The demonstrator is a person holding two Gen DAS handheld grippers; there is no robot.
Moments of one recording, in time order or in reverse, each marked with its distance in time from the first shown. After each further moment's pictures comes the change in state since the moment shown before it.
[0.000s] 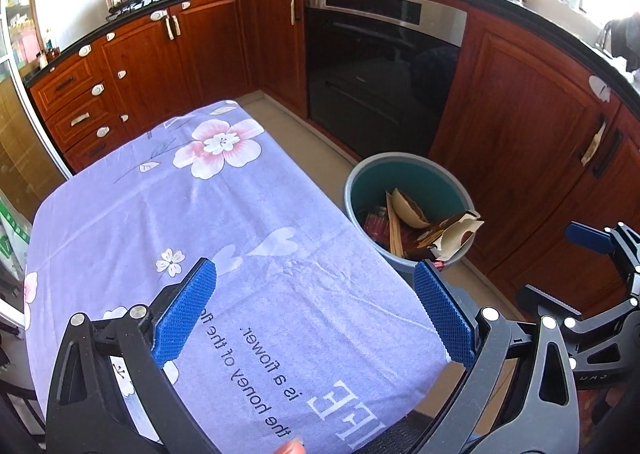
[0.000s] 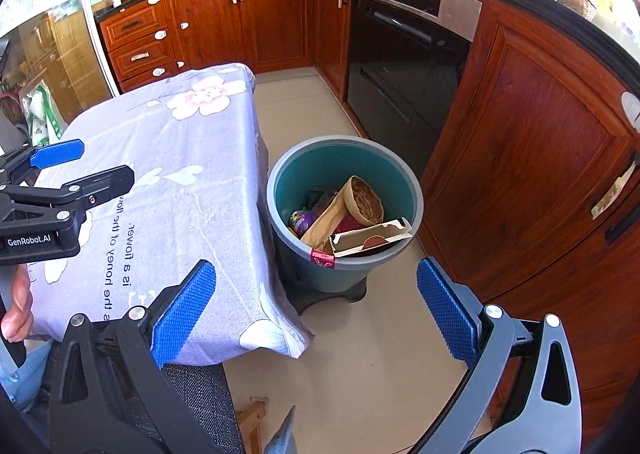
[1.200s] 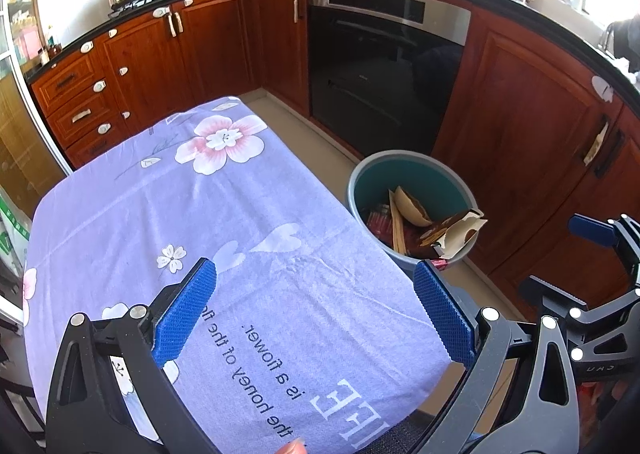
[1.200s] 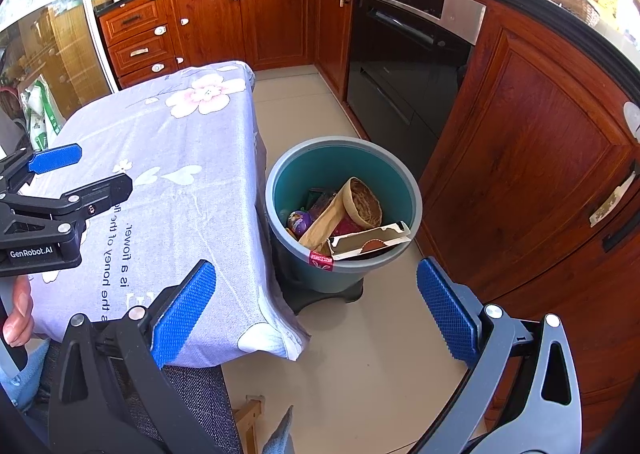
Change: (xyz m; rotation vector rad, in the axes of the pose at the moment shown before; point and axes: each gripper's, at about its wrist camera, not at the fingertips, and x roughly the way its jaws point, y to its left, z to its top) left arm 0.003 0.004 -0.003 -0.009 0.006 0.000; right arm 0.003 0.003 0.005 -0.014 0.009 -0.012
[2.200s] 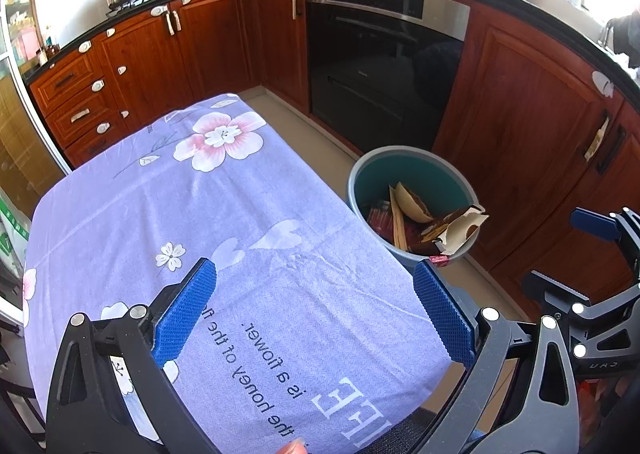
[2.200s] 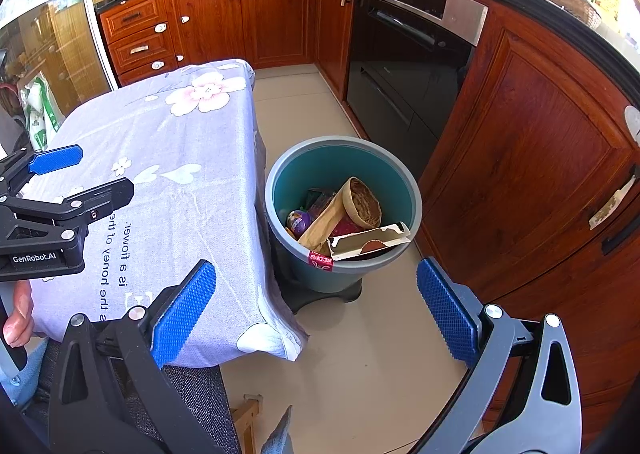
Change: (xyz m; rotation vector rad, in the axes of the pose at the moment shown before) left arm 0.005 -0.001 -0.003 0.004 0.007 0.002; right arm 0.001 -0.001 0.001 -0.008 0.005 -0.005
